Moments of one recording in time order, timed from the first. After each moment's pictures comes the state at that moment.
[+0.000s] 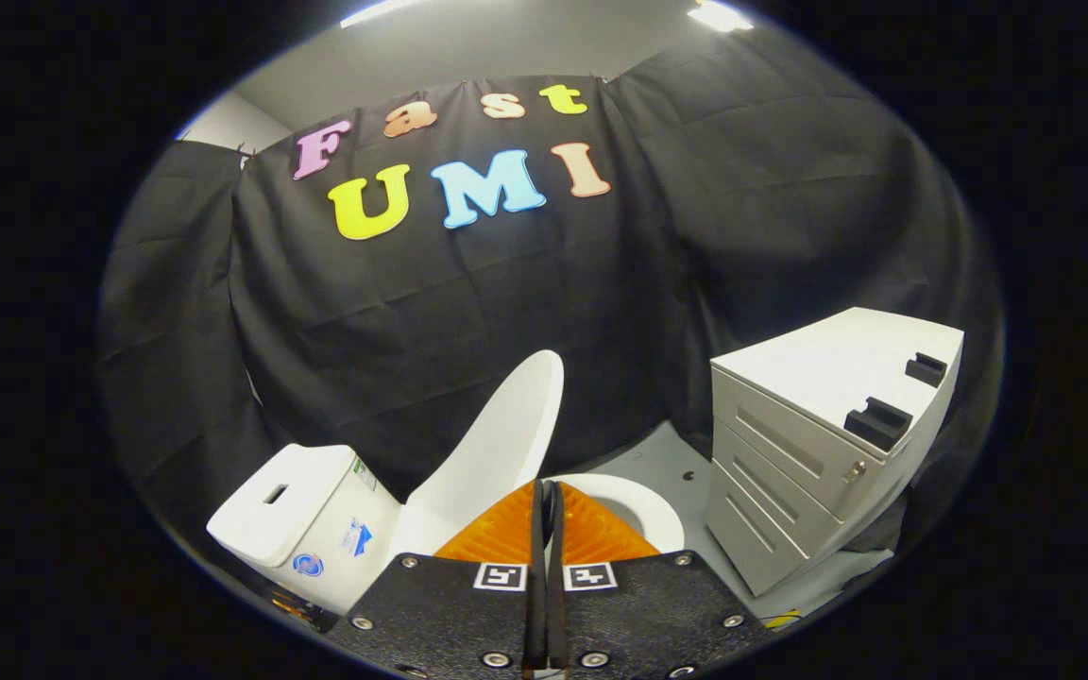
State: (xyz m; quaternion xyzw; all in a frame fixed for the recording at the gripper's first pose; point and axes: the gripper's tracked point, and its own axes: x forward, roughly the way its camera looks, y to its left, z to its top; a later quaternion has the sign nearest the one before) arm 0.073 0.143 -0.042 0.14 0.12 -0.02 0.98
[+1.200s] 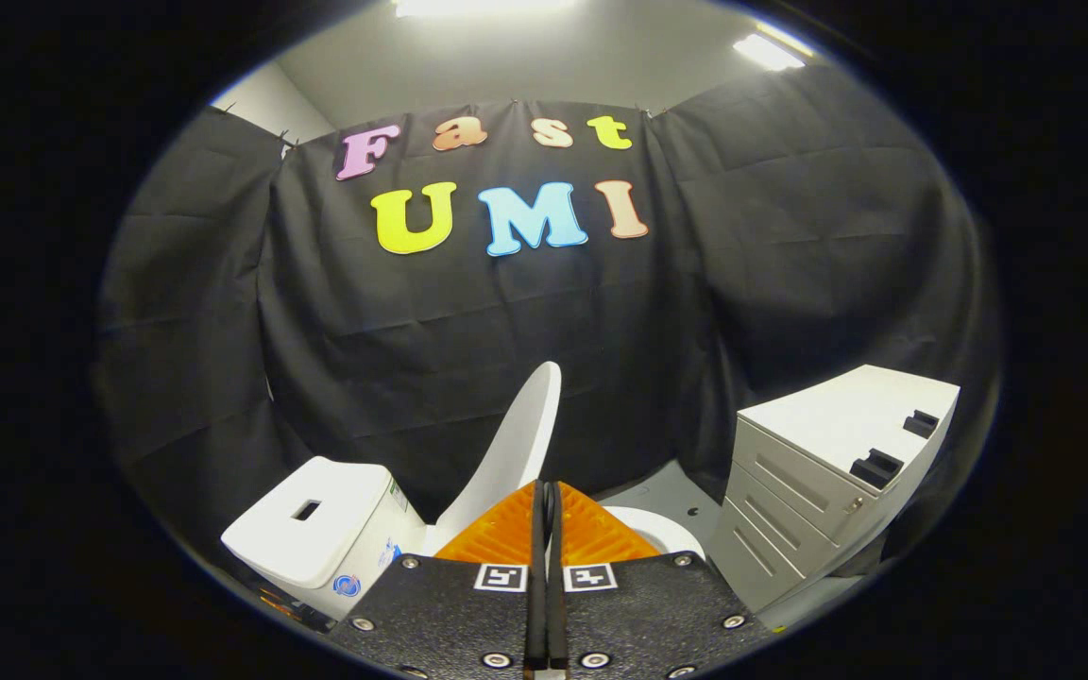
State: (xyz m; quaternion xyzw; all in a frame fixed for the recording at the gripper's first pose) arm 0.067 0.210 0.019 0.08 0.09 -0.01 0.99
